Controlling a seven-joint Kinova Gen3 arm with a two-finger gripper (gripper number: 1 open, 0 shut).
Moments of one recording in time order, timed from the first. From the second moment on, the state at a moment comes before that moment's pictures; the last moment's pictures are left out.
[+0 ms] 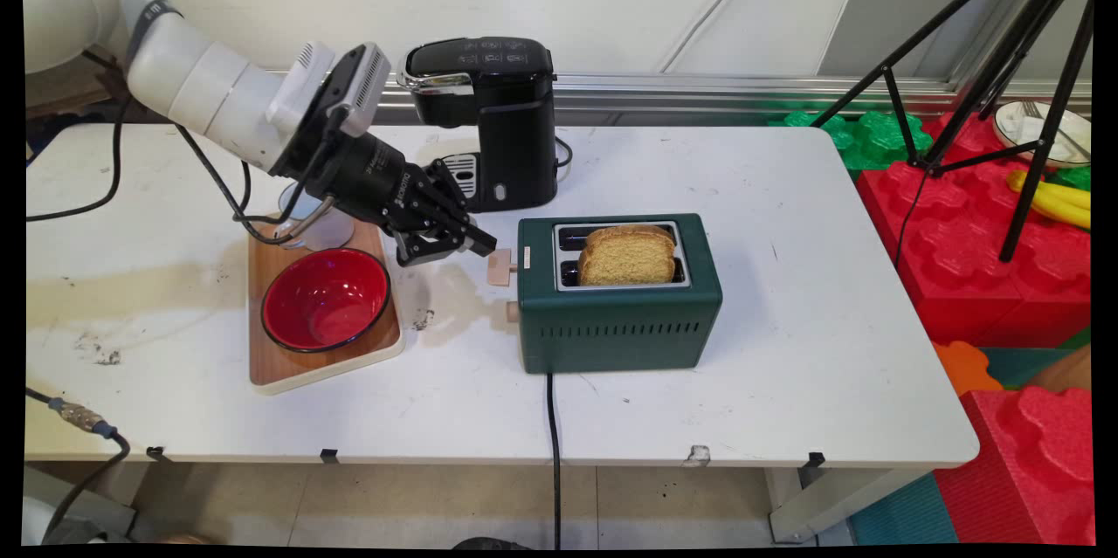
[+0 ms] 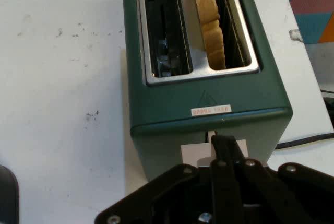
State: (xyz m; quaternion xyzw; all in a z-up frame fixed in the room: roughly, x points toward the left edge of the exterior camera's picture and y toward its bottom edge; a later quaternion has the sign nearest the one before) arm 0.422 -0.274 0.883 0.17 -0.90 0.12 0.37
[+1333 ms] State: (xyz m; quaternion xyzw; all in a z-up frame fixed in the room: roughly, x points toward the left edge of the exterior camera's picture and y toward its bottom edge) arm 0.408 -0.288 0.847 0.18 -0.91 0.11 0.37
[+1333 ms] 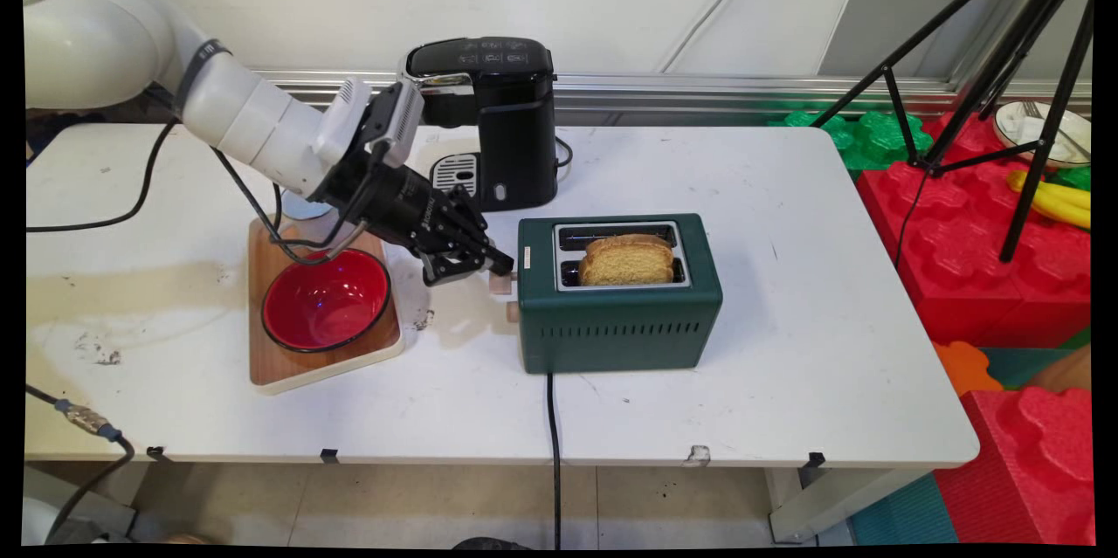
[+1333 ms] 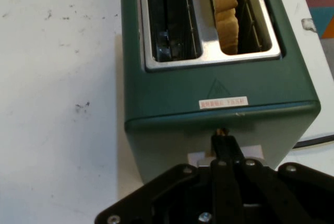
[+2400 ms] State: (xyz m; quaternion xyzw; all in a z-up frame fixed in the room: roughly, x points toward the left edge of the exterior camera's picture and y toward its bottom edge) arm 0.396 -0.293 0.819 0.18 -0.91 0.10 0.36
